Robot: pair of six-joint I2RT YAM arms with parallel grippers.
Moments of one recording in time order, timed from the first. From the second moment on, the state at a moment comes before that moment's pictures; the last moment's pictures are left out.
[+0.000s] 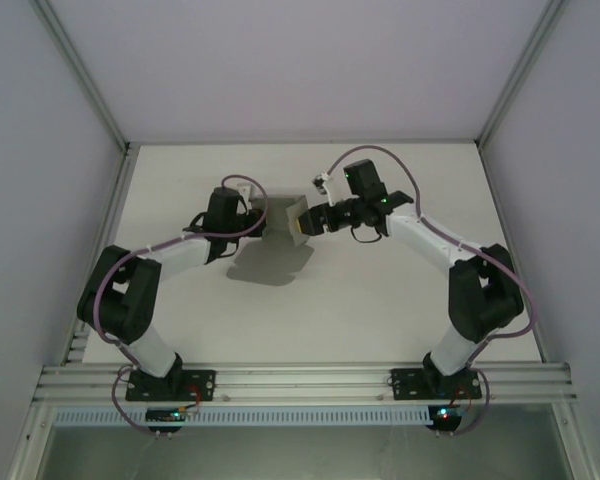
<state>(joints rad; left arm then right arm) -0.43 1.64 0.88 0.13 0.16 -0.41 0.49 1.66 1.25 -0.38 -0.64 0.16</state>
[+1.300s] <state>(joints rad) -0.48 1.76 0.97 -0.01 -0.05 -0.36 0.57 1.94 1.24 -0.07 -0.13 0.22</state>
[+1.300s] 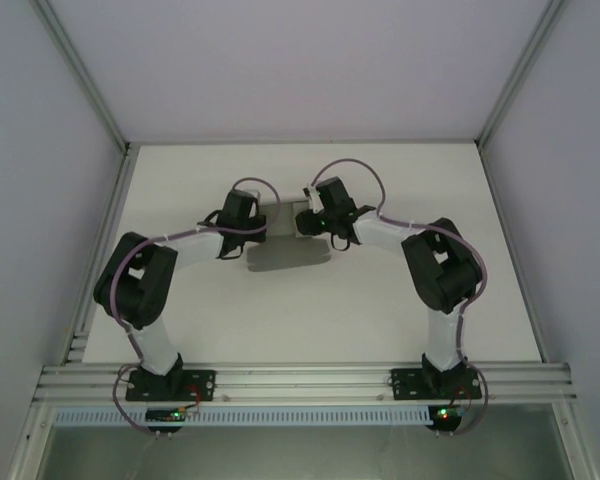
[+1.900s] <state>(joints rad) -0.51 1.77 1.01 -0.05 -0.12 -0.36 0.59 1.98 1.30 -0.08 0.06 0.31</state>
